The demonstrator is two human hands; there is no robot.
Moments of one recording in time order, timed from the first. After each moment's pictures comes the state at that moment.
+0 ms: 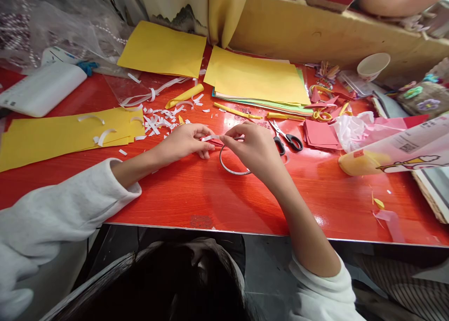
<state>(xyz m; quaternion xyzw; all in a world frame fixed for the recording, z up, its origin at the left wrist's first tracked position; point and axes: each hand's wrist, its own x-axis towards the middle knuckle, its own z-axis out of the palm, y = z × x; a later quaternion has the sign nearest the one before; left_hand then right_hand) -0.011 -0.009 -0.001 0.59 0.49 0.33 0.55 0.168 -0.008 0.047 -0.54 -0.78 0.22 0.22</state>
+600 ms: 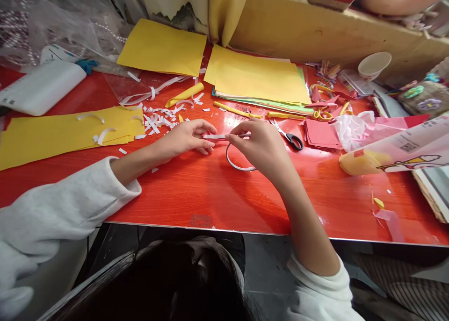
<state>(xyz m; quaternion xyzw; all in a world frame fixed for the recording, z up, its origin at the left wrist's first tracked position) -0.013 -0.007 0.002 0.53 0.46 0.36 0.61 0.176 -0.005 0.050 -0.54 -0.79 0.20 0.21</state>
